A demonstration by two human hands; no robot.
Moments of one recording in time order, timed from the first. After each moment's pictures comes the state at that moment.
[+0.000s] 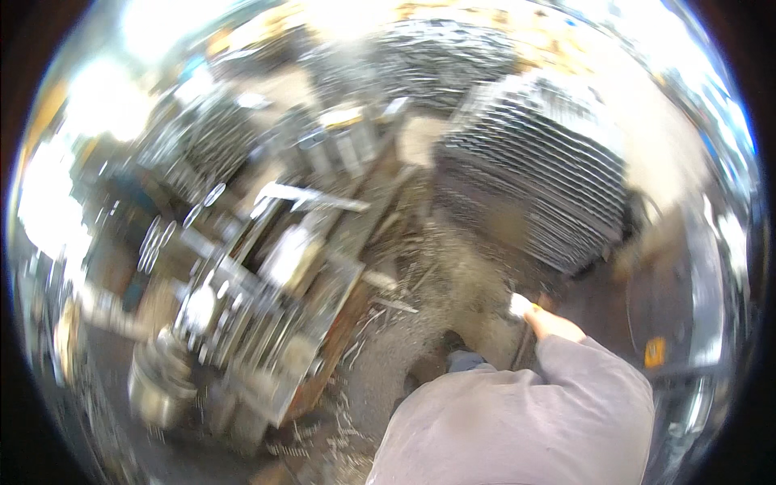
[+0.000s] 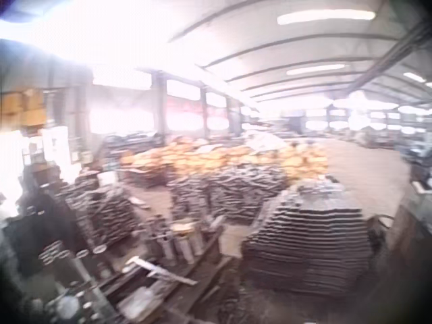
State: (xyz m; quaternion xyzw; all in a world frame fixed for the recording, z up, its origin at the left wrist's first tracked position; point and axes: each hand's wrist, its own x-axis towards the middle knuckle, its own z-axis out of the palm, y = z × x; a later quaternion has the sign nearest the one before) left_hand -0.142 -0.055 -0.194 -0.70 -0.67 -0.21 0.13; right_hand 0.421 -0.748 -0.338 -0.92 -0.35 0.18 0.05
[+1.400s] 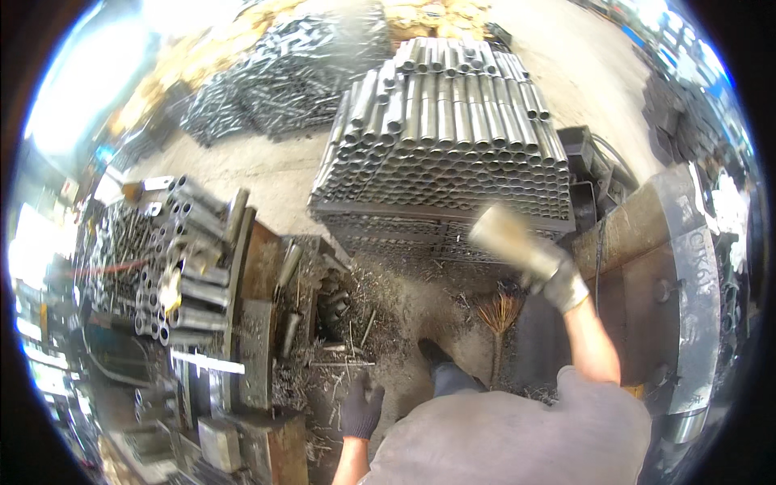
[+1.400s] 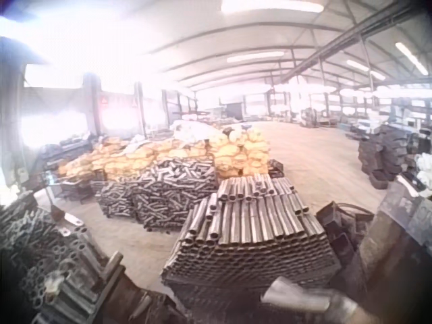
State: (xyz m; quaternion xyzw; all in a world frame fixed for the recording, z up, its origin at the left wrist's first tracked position) left_hand 0.461 -0.487 -0.074 -0.91 -0.11 0.18 -0.37; right_hand 0.576 -0.981 0.002 -0.67 0.14 0.02 0.73
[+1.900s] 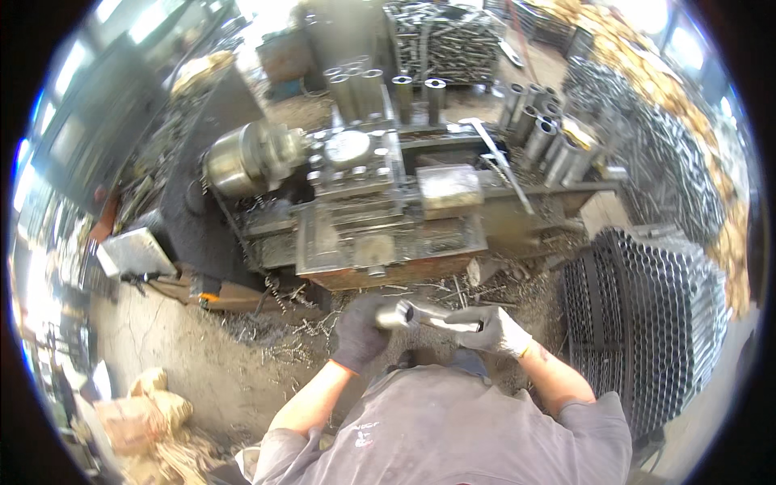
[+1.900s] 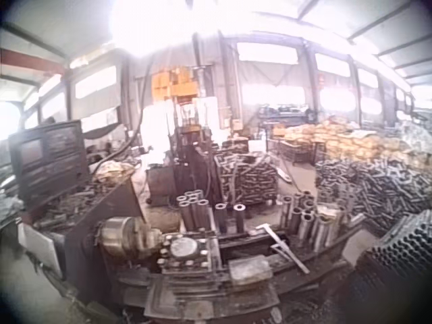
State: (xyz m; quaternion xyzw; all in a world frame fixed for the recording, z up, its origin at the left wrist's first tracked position) left_hand 0.091 -0.293 -0.015 -0.85 -0.36 -0.33 -0.22; right_hand 0.363 -0.428 0.033 -0.60 -0.53 0.49 0.33
